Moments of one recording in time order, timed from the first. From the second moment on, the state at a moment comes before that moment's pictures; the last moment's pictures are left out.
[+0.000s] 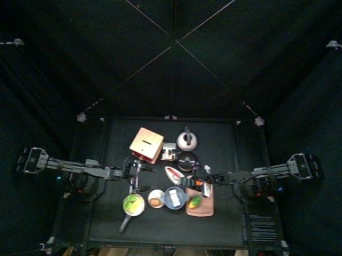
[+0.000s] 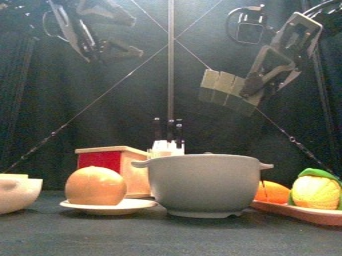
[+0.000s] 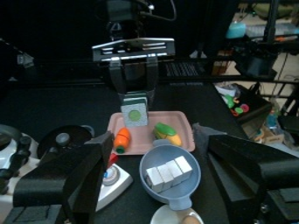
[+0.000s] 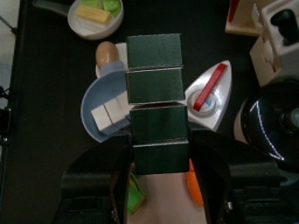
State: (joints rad) left arm -0.08 -0.45 0.87 0.00 -0.24 0.00; right arm 0.05 -0.43 0.89 -0.28 0.15 0.49
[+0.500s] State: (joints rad) left arm -0.08 -0.18 0.61 0.00 0.00 0.00; right arm 0.04 -0.33 0.83 -0.38 0.08 0.49
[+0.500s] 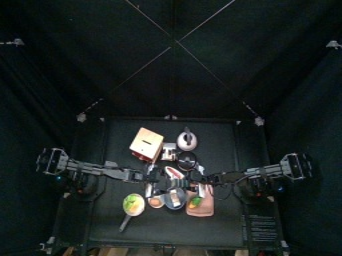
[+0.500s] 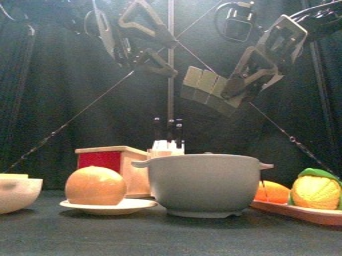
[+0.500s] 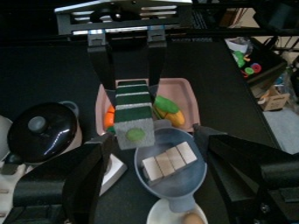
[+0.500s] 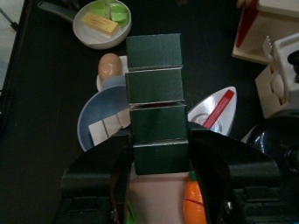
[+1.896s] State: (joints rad) left arm -0.03 0.00 0.53 -0.04 -0.12 0.00; right arm 0.04 -0.32 0.83 -0.39 0.07 0.49
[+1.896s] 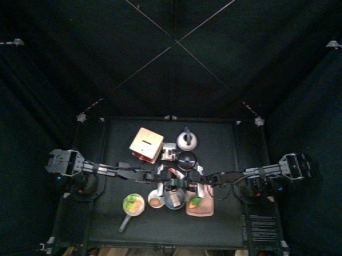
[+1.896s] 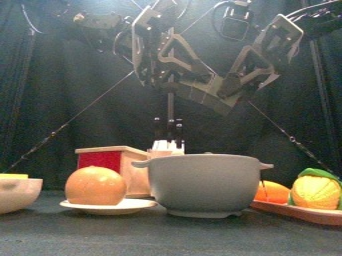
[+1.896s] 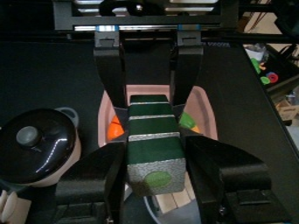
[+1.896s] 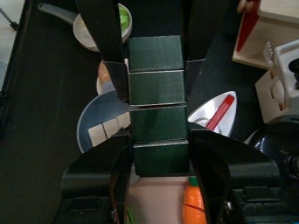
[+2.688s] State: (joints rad) left arm -0.03 -0.02 0.58 -0.04 -0.13 0.00; right arm 0.04 -0.33 0.83 -0.39 0.04 0.49
